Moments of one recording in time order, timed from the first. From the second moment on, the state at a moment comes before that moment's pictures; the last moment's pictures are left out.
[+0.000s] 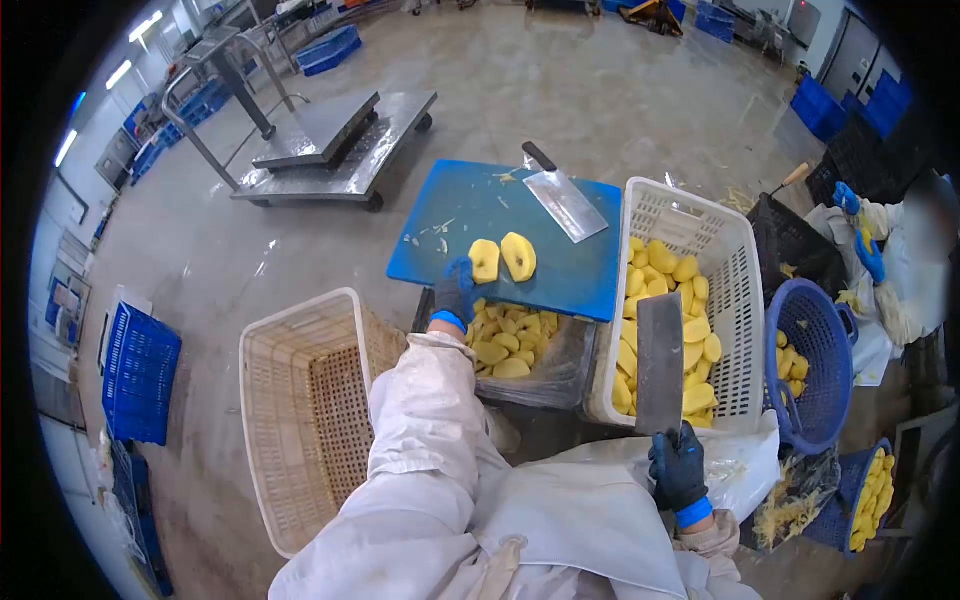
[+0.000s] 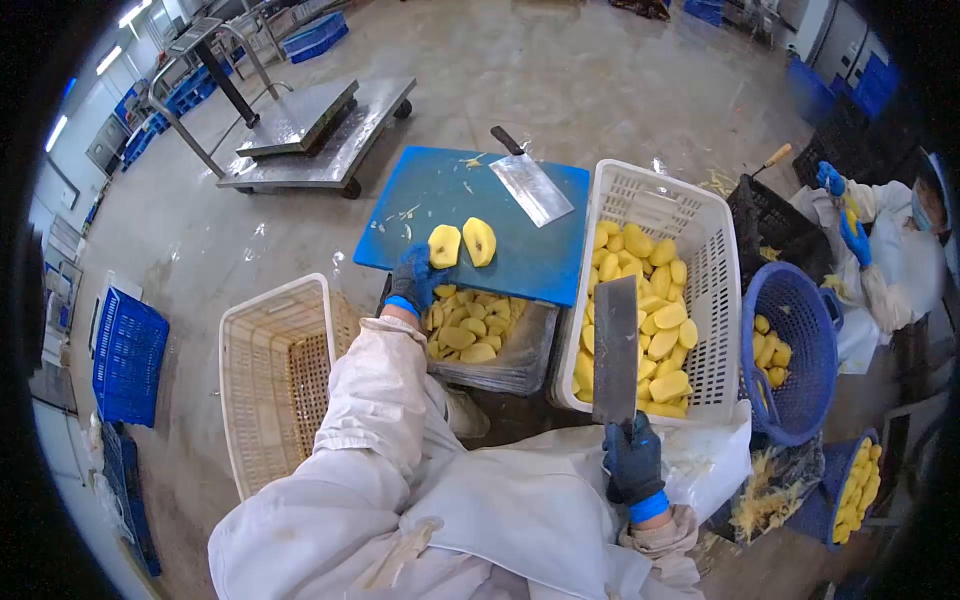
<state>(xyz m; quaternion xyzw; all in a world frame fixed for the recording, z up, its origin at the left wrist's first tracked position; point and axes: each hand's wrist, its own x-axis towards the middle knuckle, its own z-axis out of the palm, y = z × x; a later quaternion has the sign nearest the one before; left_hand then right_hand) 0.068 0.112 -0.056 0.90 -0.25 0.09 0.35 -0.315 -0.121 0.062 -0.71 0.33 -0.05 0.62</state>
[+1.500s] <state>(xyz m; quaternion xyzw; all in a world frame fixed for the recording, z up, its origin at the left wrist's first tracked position) 0.046 0.070 0.015 0.78 -0.60 -0.17 0.06 -0.321 -0.170 0.038 -0.85 0.30 -0.02 0.44</state>
